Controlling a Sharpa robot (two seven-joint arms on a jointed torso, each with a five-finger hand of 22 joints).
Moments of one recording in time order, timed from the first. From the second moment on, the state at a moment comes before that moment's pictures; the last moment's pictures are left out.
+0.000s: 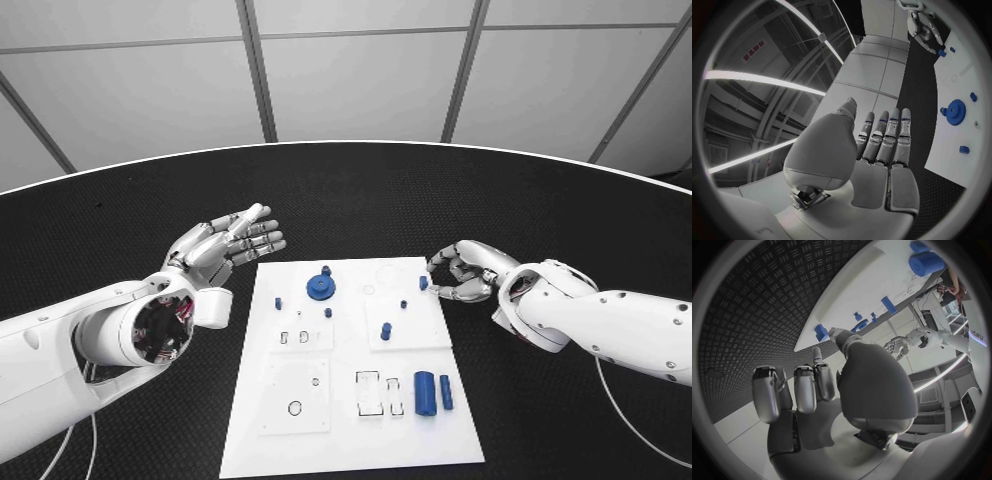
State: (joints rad) left arm 1.32 -0.88 -0.06 1.60 0.22 -0.28 0.39; left_hand 1.46 0.00 0.11 0.27 0.05 0.73 0.19 0.21 0.16 0.83 0.24 0.10 0.06 0.75 0.21 0.26 0.16 0.12 0.68 0.29 0.26 0.11; right arm 1.24 -0.97 -0.10 1.41 -1.22 -0.45 0.00; right_hand 1.33 -0.26 0.43 0.20 0.31 0.84 0.15 0.20 0.41 1.47 0.07 1.47 1.31 1.47 0.00 1.55 1.31 0.01 1.47 0.10 1.56 1.31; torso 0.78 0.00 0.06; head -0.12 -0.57
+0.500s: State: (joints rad) left arm 1.32 -0.88 -0.06 1.60 0.22 -0.28 0.39; left_hand 1.46 0.00 0.11 0.27 0.05 0.73 0.19 0.21 0.16 0.83 0.24 0.10 0.06 0.75 0.21 0.26 0.16 0.12 0.68 0.29 0.26 0.11; right arm 1.23 -0.94 -0.10 1.38 -1.22 -0.47 -0.01; right_hand 1.33 -0.26 0.43 0.20 0.31 0.84 0.15 0.20 0.41 1.47 0.07 1.47 1.31 1.47 0.00 1.55 1.31 0.01 1.47 0.10 1.56 1.31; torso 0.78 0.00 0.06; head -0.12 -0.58
